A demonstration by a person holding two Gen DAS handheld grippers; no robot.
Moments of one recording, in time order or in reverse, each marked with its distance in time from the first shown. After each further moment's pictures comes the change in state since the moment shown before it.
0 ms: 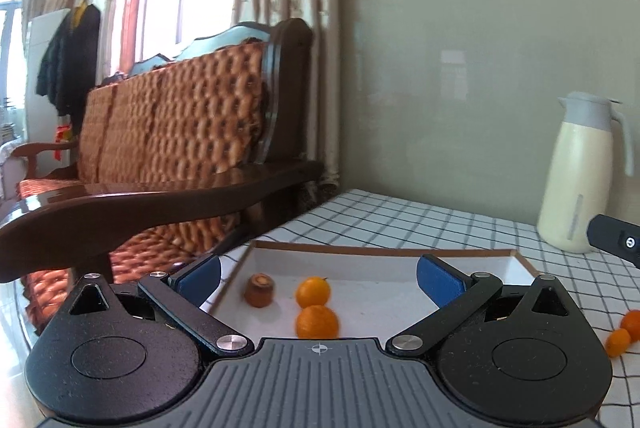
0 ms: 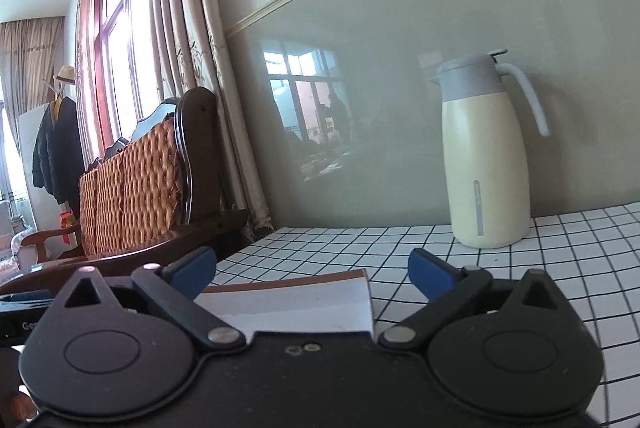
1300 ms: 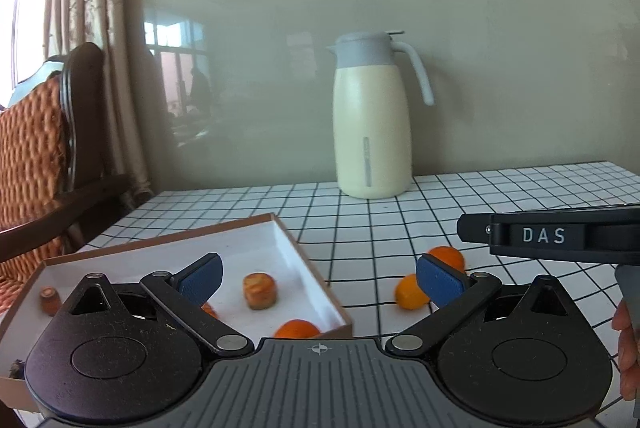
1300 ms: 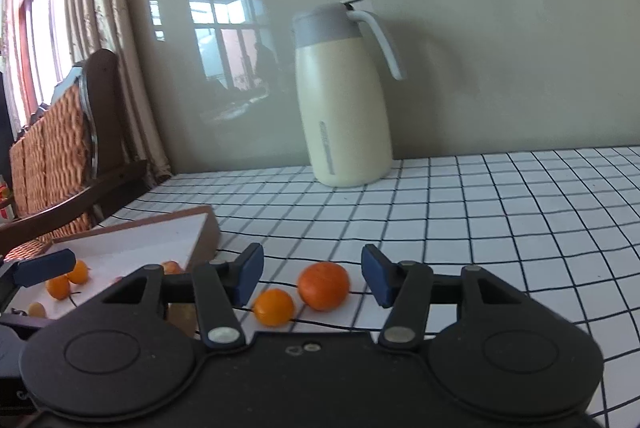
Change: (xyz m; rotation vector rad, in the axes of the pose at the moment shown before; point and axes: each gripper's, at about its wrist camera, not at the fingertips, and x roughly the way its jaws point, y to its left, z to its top) left arm -0.052 -0.165 -0.030 0.253 0.017 -0.396; right arm -0.048 -0.103 -0.010 0.064 0.192 -0.235
